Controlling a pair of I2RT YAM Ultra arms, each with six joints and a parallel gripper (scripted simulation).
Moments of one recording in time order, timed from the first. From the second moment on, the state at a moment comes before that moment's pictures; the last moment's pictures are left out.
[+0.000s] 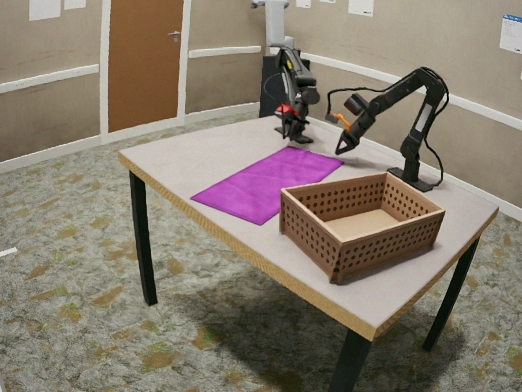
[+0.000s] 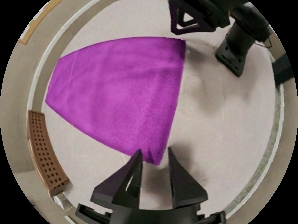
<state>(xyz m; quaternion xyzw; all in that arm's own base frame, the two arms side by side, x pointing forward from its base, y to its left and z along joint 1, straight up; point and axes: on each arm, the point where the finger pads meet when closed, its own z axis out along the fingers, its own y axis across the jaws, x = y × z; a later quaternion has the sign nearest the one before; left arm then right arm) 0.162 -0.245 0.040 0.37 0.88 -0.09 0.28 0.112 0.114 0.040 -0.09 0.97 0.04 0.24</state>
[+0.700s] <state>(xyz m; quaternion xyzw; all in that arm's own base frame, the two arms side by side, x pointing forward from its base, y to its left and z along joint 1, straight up) 0.166 -0.248 0.013 0.37 0.88 -0.09 0.29 0.112 0.116 0.012 -0.08 0.97 0.04 0.24</state>
